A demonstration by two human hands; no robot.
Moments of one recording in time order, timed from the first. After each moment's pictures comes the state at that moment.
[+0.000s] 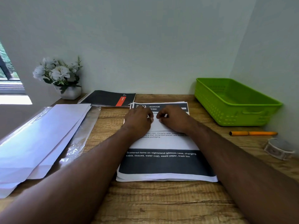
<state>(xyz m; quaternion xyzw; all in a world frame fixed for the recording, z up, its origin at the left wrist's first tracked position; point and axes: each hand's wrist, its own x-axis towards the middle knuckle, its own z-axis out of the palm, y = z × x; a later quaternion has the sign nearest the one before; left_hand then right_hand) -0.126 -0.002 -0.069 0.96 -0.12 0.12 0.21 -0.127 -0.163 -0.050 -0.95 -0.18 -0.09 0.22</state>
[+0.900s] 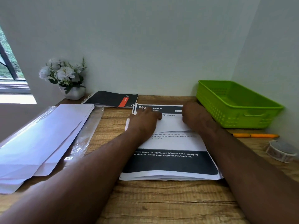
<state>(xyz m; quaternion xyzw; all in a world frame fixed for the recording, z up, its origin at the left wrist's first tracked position) -0.147 -0.011 -0.053 0.98 -0.16 0.09 0.10 -0.140 -0.191 -0.030 -0.98 -0.02 -0.17 0.06</state>
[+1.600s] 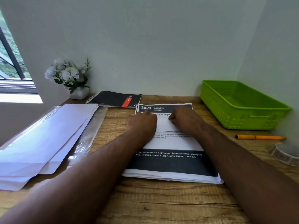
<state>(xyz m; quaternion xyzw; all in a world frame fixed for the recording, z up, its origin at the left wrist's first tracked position) -0.168 -0.009 -0.042 0.99 -0.11 0.11 -0.05 -0.127 -0.167 -0.044 -0.99 -0.10 -0.08 0.11</state>
